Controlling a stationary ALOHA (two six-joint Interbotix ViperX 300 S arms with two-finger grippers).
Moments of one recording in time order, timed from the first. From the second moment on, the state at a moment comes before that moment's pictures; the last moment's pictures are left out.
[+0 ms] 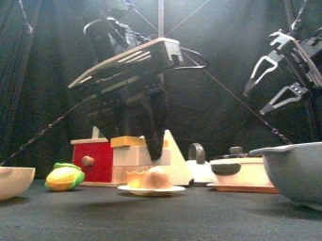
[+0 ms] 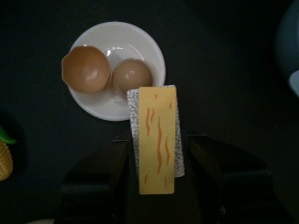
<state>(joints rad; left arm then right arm) -0.38 0.31 0.24 0.64 0.90 -1.68 0.41 -0.65 1.09 -1.29 0.95 2.30</state>
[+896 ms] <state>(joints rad) -0.35 -0.13 0.60 0.55 1.19 -1.75 0.35 -0.64 1.09 -1.28 0.95 2.30</state>
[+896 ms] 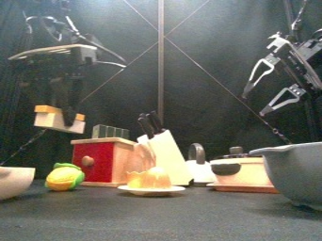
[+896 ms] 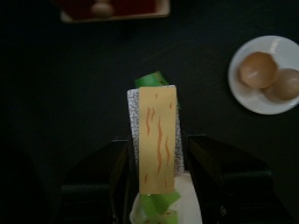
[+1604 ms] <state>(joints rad) -0.33 -0.45 1.07 0.56 1.00 -2.07 0.30 -0.54 1.00 -1.33 0.93 2.31</state>
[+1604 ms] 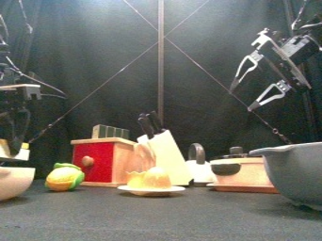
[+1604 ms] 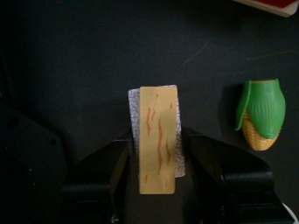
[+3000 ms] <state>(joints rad) -0.22 -0.45 1.15 0.65 0.74 -2.07 0.20 -0.40 0.95 -1.34 0.80 2.31</state>
